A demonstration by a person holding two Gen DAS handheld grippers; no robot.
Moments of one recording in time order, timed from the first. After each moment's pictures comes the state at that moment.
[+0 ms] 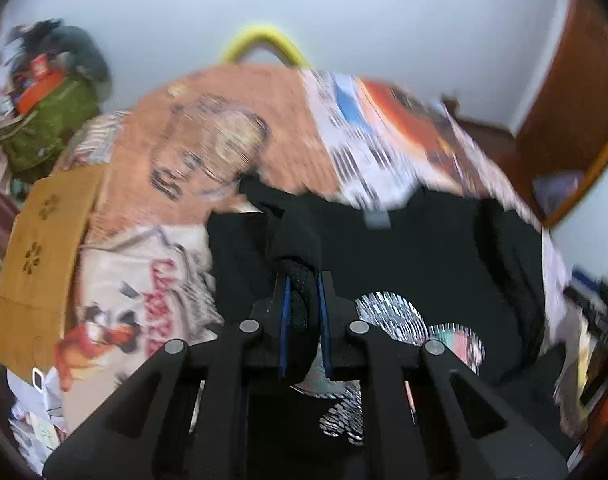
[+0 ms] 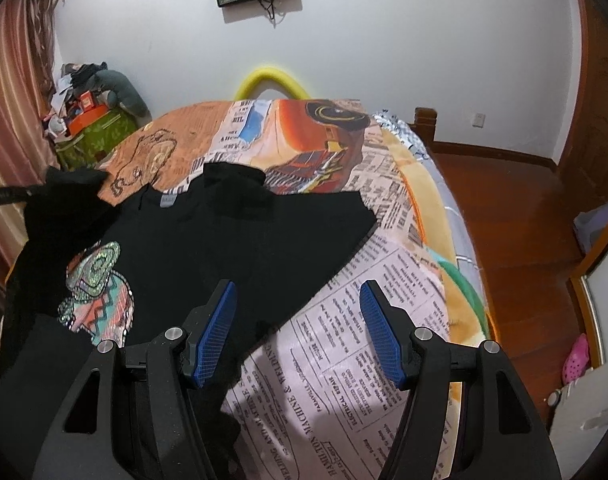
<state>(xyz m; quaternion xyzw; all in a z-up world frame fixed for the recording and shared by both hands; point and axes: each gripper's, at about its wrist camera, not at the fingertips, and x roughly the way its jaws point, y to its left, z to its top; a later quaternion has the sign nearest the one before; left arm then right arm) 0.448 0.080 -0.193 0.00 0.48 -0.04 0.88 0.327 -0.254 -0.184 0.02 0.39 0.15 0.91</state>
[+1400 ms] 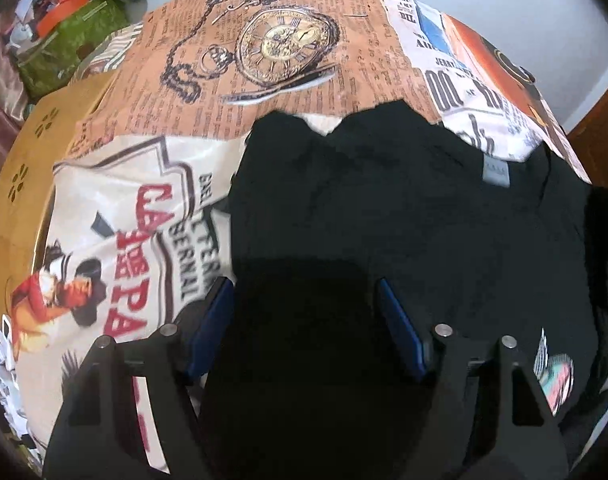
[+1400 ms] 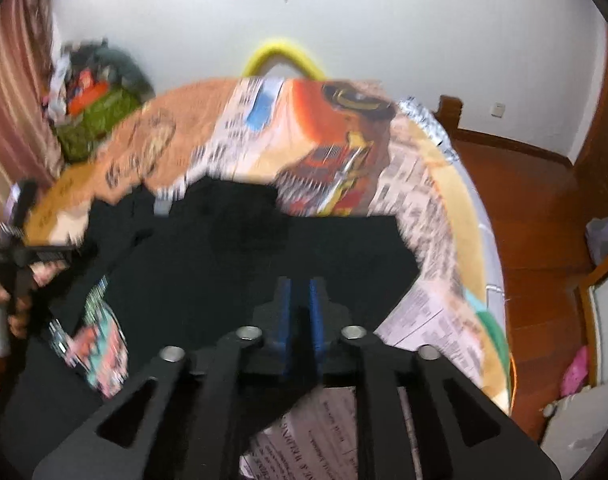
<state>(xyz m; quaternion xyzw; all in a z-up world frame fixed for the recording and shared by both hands) 0.482 0.127 -0.296 -0.06 0.56 0.04 0.83 0.375 -0.222 -0.195 -0.01 0.44 0.17 0.88</state>
